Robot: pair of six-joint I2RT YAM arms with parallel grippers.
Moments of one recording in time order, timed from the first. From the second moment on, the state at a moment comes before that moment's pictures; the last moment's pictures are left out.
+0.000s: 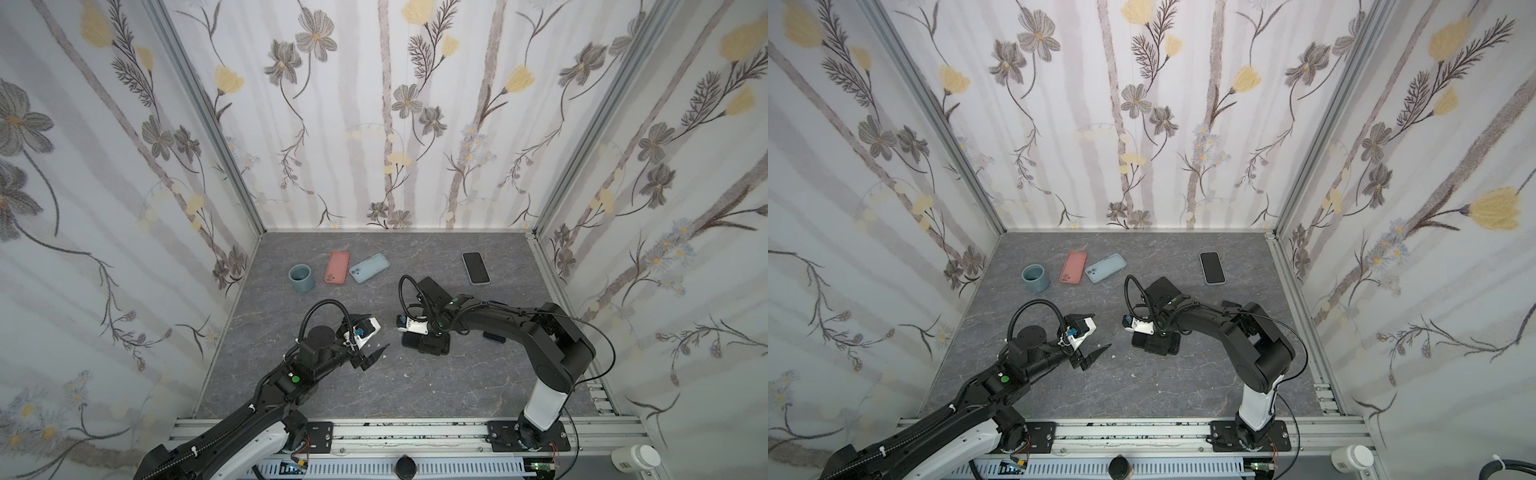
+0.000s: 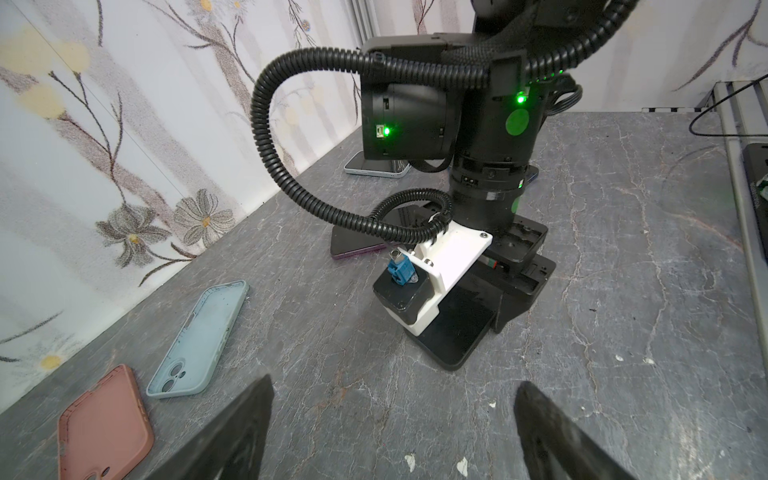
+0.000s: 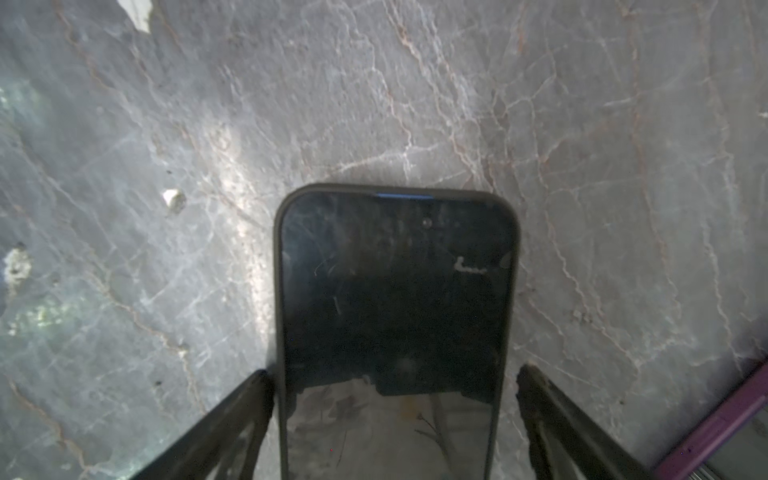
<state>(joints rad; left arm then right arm) -0.67 0.75 0.30 0.17 0.23 0.32 0.72 1.81 1.07 -0.54 -0.15 -0.70</state>
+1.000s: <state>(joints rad) -0.68 0.86 0.44 0.21 0.18 0.22 0.60 1.69 1.21 -0.60 -0.19 -0.40</state>
